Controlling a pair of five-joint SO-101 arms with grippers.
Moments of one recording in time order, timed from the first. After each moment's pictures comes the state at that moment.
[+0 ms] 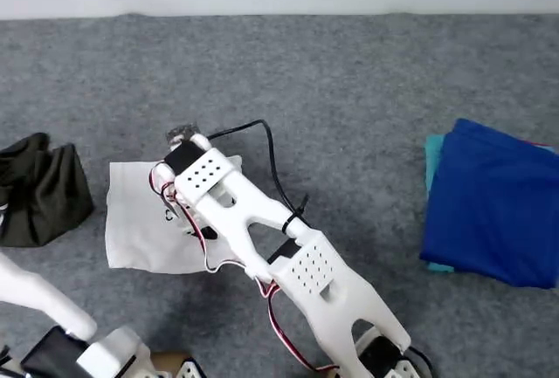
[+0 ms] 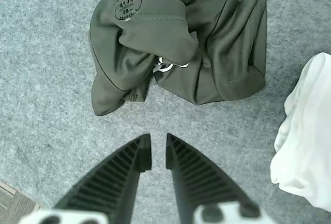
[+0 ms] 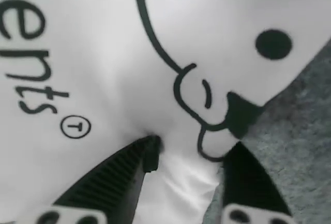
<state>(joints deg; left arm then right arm) -55.7 -13.3 -8.0 99.4 -16.8 -49.4 58.2 -50.7 98.4 -26.2</state>
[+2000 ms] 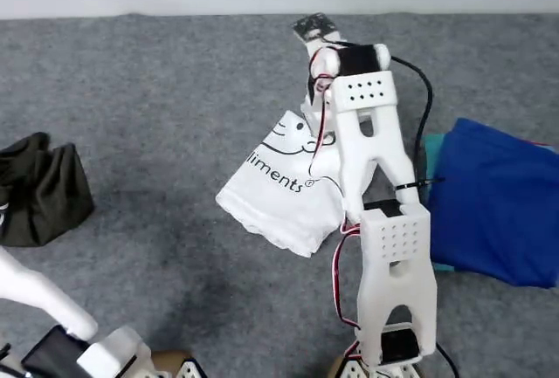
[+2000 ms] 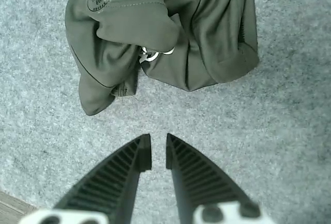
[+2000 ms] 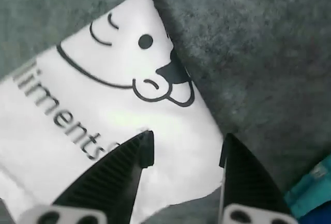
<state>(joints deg) -54.6 -13.4 -4.0 99.3 -22.6 -13.6 45.0 -58.5 100.5 8.0</state>
